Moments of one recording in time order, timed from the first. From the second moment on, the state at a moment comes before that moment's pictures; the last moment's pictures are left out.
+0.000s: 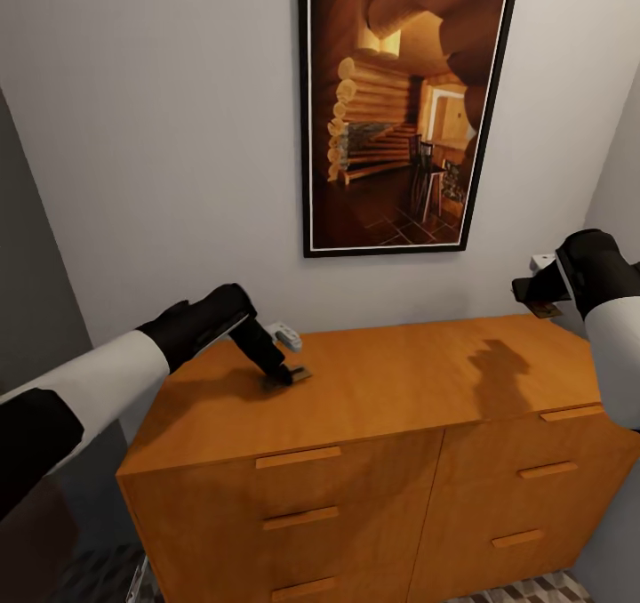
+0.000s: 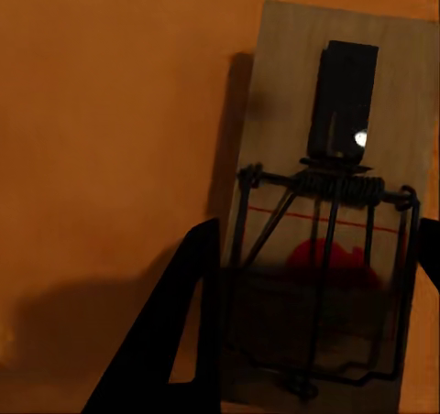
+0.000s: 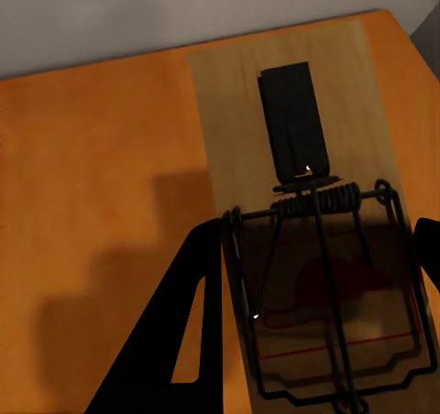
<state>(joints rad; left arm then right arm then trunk) -1.35 0.13 -1.07 -0.72 0.29 1.04 -0.82 -1.44 -0.34 -0.12 -0.50 0.54 1.04 0.46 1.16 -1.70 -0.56</state>
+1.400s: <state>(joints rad) -1.35 0.14 -0.84 -0.73 0.16 1.04 -0.82 -1.44 -0.34 -0.12 -0.50 0.53 1.04 0.47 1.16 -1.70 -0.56</state>
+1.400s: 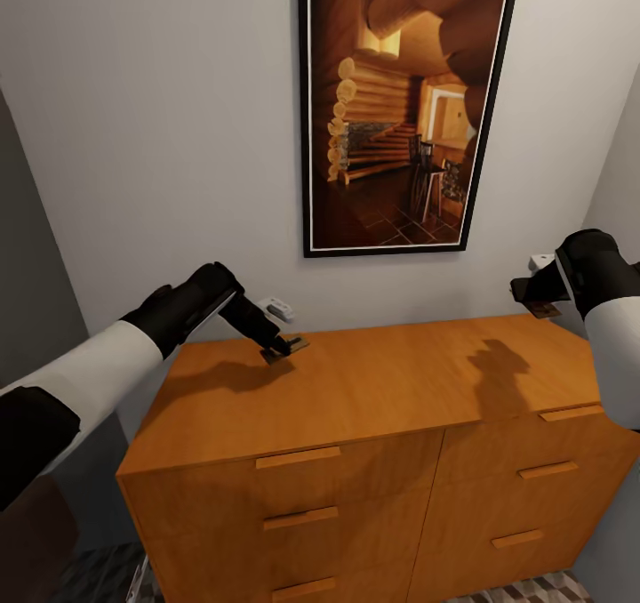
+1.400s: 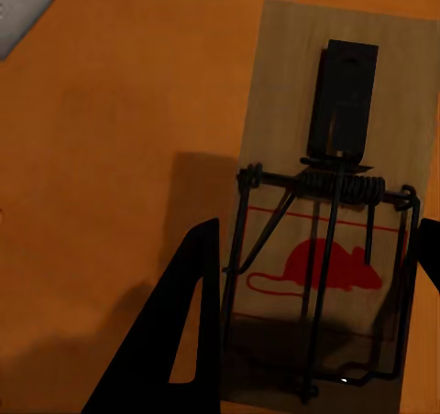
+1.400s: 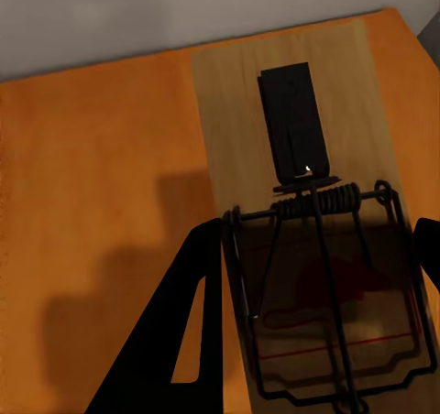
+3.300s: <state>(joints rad) -1.35 0.14 -0.39 -0.73 0.16 1.04 -0.38 -1.44 -0.06 -0.13 -0.52 0.52 1.04 0.45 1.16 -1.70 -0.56</state>
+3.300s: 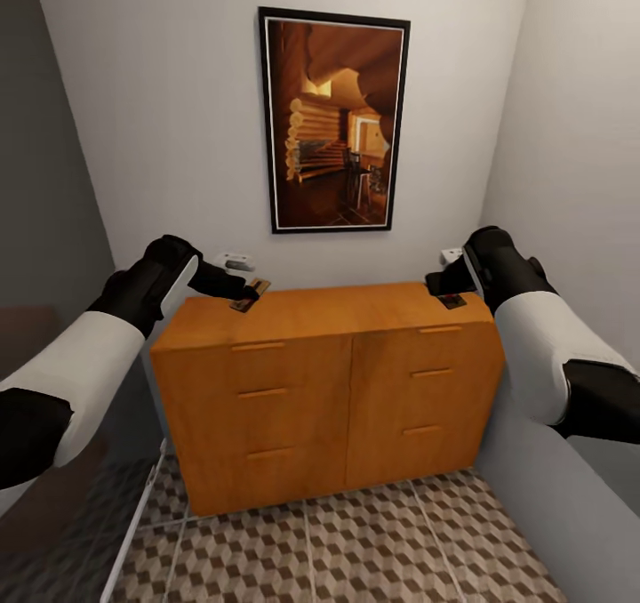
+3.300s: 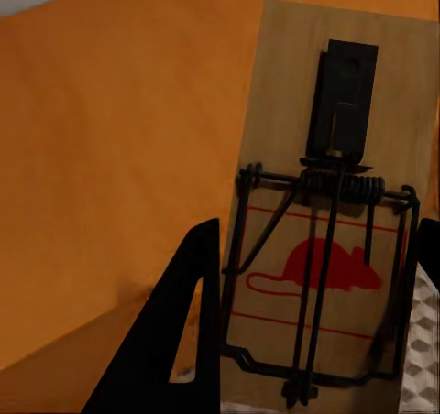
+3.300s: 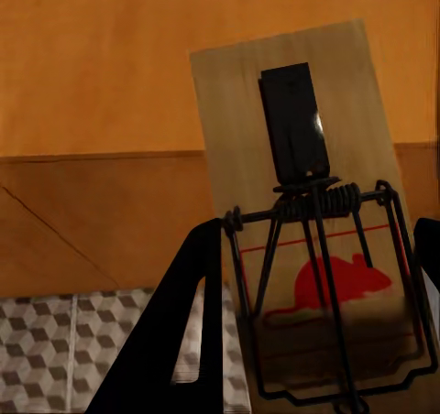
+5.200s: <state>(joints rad) -0.66 -0.04 -0.22 0.00 0.52 0.13 0.11 -0.63 0.02 -0.16 0.03 0.41 0.35 0.29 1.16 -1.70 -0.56</state>
